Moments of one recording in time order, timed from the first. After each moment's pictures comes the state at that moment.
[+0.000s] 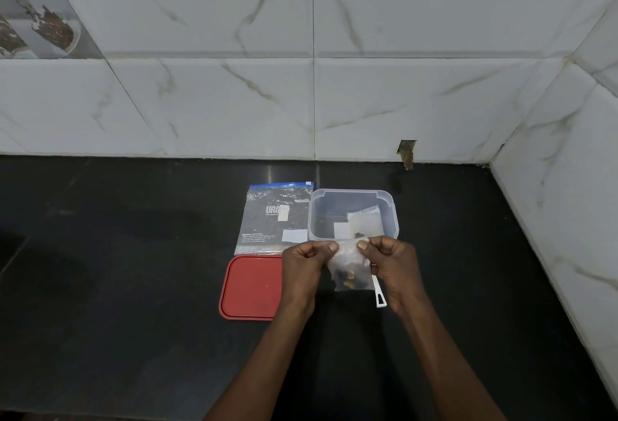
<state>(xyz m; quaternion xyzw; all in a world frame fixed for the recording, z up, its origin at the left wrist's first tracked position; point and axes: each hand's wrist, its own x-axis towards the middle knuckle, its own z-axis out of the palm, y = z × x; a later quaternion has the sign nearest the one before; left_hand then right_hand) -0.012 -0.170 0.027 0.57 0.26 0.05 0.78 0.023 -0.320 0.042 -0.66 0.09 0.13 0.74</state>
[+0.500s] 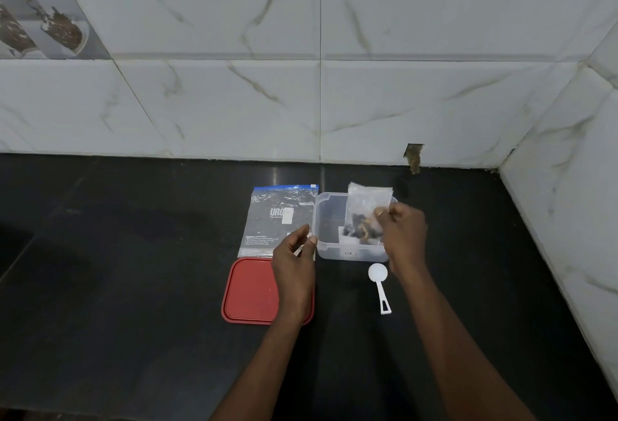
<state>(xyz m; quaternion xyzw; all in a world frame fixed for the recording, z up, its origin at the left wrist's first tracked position) -0.005 -0.158 0.025 0.65 0.29 0.17 0.68 0.094 -0.308 0.037 -0.80 0.10 -0.02 0.59</state>
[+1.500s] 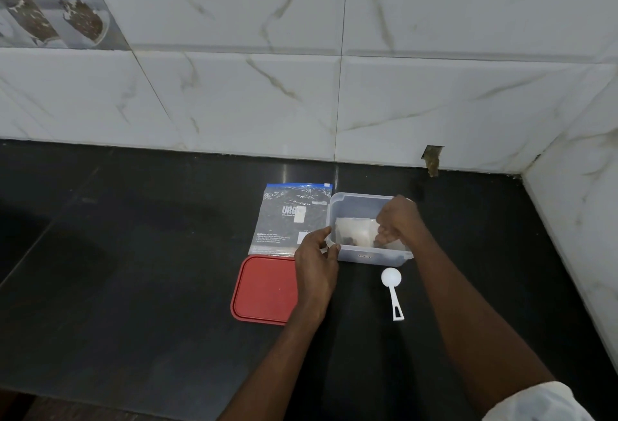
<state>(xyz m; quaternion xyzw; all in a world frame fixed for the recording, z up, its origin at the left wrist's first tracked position) 0.006 -0.161 0.013 0.79 0.25 0.14 0.55 0.168 -0.289 0.026 -0.95 0.01 0.23 0.20</state>
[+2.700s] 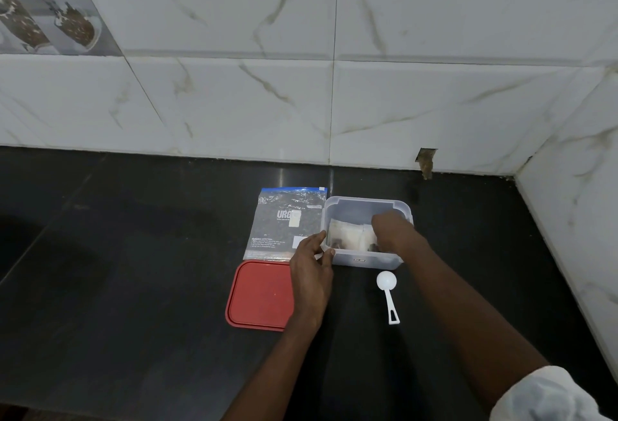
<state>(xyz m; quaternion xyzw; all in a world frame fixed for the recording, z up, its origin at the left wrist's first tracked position) 0.007 -0.163 -0.005 0.78 0.24 0.17 0.56 0.154 -0.300 0.018 -0.96 -0.21 0.18 -0.05</state>
